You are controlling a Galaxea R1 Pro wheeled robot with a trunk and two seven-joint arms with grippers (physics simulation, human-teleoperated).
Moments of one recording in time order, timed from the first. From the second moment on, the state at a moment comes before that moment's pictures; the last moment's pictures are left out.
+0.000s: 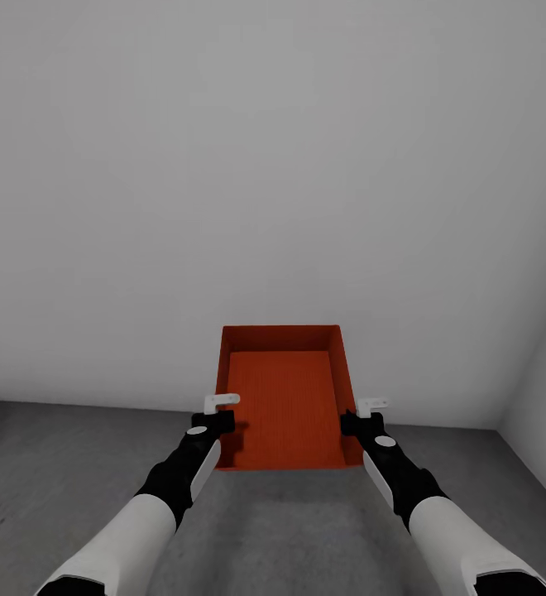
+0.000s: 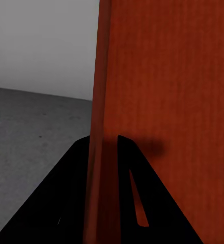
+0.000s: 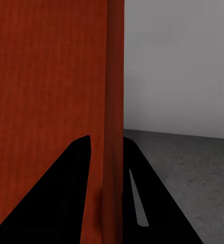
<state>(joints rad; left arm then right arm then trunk) -0.72 -0.17 -0.08 -0.60 0.08 0.20 0.24 -0.72 0.02 0.08 -0.51 -0.01 0.02 -0.08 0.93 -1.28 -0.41</state>
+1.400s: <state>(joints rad) -0.72 -0.17 -0.08 -0.59 0.09 0.20 0.24 -0.72 0.02 0.08 -0.50 -0.01 0.02 -0.08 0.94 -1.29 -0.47</state>
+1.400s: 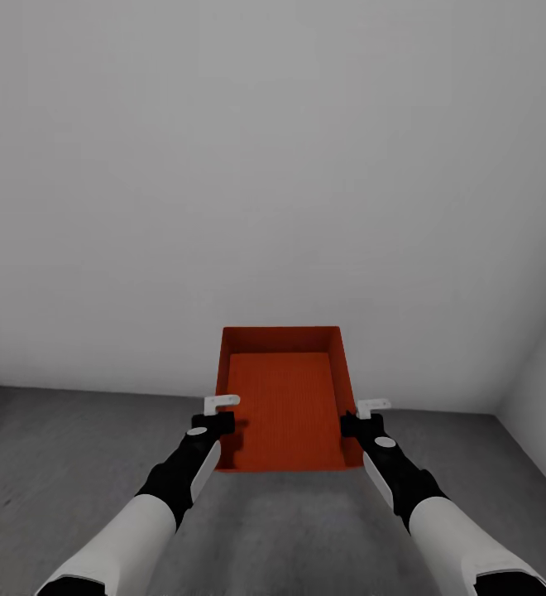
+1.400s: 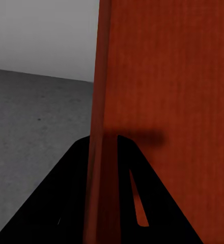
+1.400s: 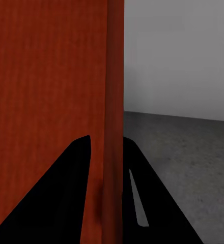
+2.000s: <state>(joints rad) -0.72 -0.17 -0.08 -0.59 0.09 0.20 0.24 -0.72 0.02 0.08 -0.50 -0.01 0.02 -0.08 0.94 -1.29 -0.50</state>
